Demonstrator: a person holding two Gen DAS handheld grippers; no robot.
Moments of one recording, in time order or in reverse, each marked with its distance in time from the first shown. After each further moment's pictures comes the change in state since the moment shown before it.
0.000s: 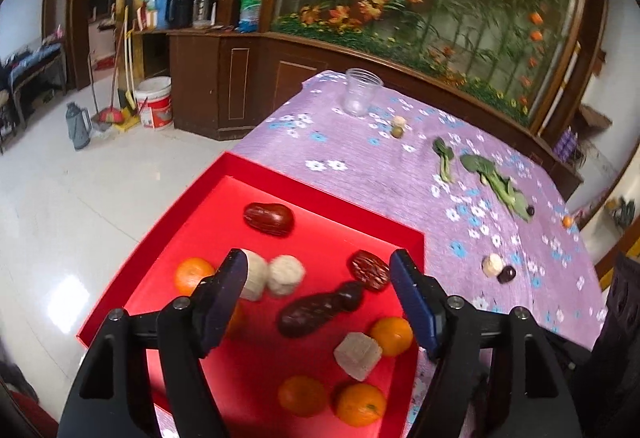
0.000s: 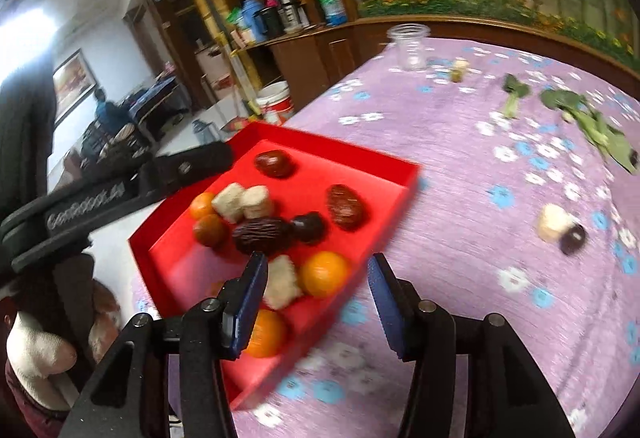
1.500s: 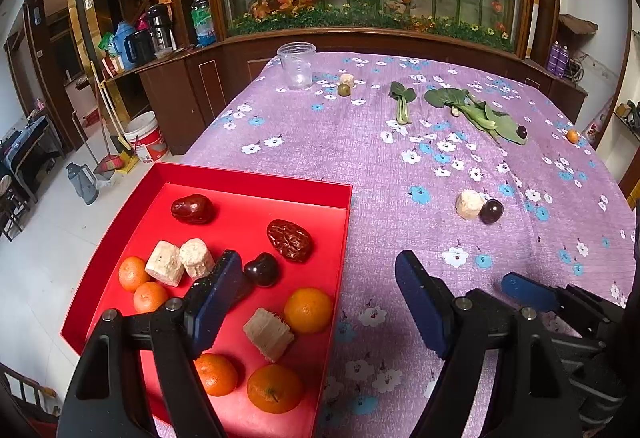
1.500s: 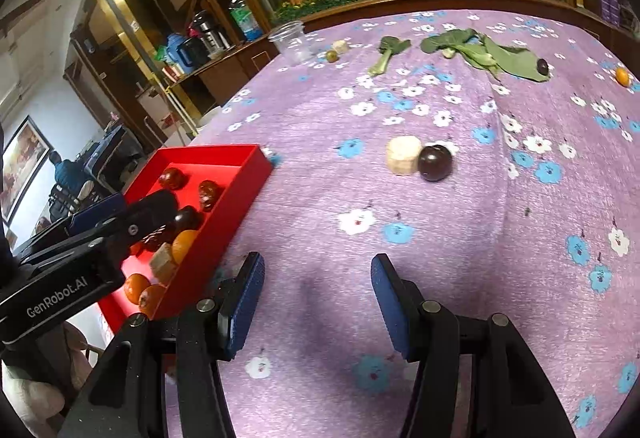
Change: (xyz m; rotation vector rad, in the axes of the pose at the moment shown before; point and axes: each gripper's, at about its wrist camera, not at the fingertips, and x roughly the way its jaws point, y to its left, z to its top) left arm 0.017 -0.100 -0.029 0.254 0.059 0.080; right arm -0.034 -0.096 -0.035 0.223 -0.023 -0.106
